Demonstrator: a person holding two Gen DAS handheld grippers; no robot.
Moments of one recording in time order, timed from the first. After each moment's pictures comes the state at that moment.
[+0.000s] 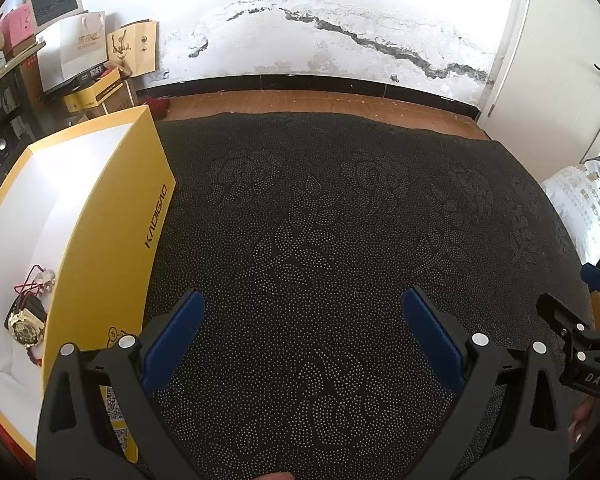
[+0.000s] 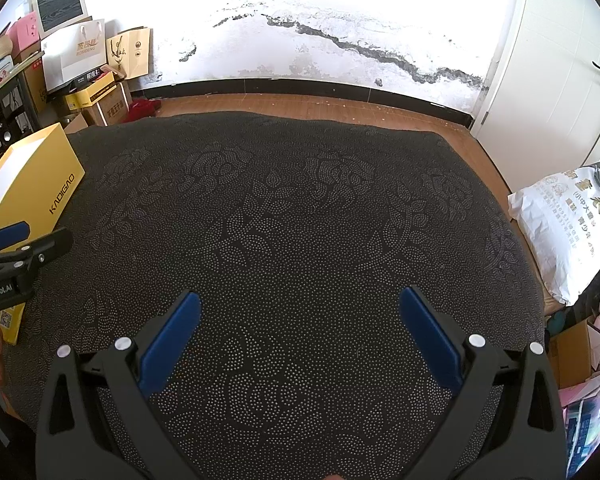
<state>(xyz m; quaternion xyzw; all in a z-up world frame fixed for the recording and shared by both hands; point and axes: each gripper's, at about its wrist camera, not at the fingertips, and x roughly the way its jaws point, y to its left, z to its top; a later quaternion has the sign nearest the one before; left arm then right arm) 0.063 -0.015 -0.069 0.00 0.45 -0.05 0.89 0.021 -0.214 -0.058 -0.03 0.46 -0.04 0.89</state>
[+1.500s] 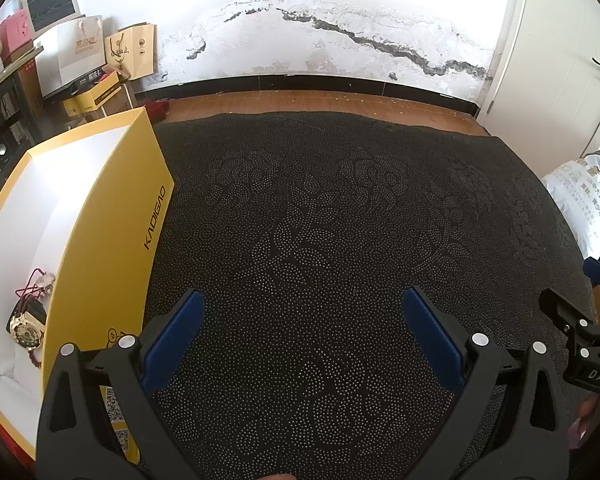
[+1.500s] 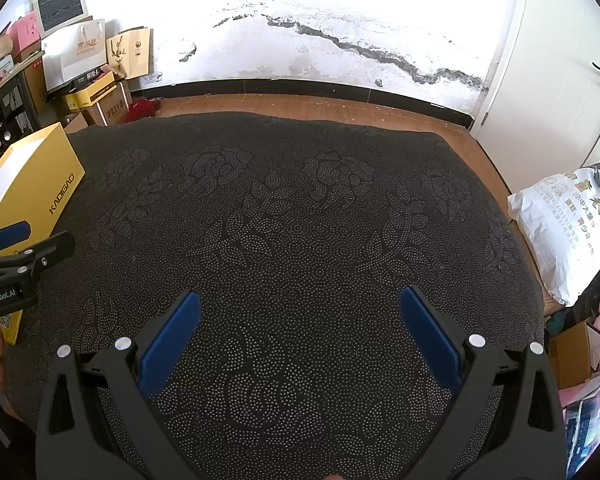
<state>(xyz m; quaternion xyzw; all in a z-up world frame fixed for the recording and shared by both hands) 0.062 -0.017 -0.070 0.00 0.45 -0.05 0.89 0.023 -0.215 -0.059 -0.03 0.46 -0.04 0.89</state>
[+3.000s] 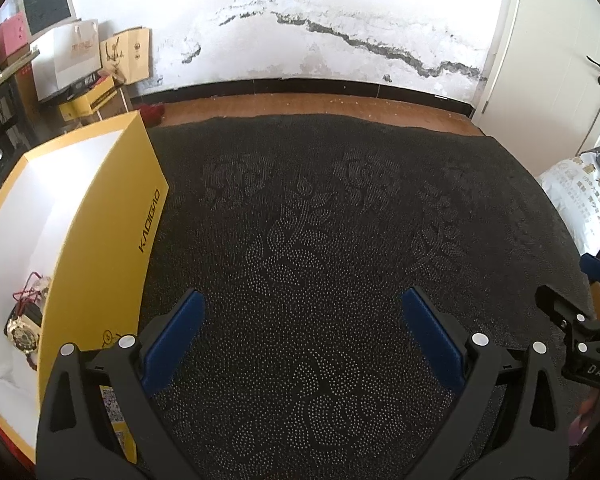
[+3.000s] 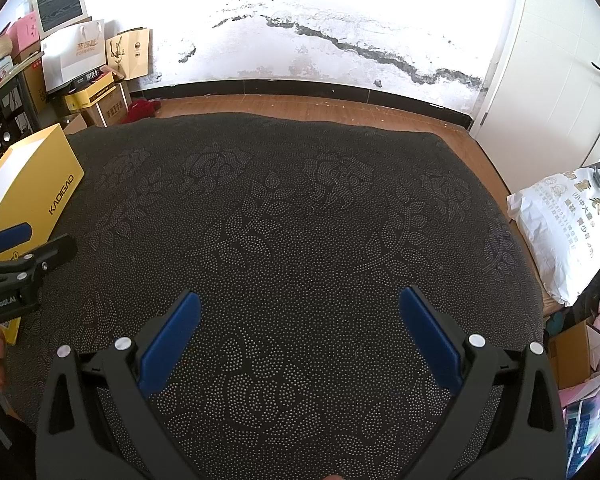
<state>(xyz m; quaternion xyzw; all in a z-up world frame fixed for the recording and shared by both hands) 0.058 -0.019 -0.069 0.01 0.44 -0.06 0.90 0.022 -0.215 -0.060 -0.03 0.46 -0.04 0.89</state>
